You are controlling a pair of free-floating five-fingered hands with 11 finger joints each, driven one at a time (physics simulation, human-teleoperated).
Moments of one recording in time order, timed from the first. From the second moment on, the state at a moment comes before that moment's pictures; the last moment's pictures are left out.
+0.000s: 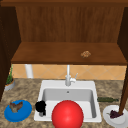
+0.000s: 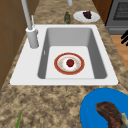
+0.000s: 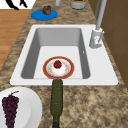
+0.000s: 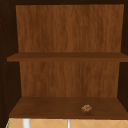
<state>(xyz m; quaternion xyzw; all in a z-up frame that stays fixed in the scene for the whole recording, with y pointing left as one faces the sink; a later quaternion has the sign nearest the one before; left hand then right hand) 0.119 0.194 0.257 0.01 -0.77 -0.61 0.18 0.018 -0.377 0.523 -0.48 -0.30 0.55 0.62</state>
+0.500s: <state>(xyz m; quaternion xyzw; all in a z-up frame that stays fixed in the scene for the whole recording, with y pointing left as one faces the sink) 0.119 0.194 0.257 0.01 -0.77 -0.61 0.18 0.017 -0.319 0.568 -0.51 -0.25 0.54 0.62</state>
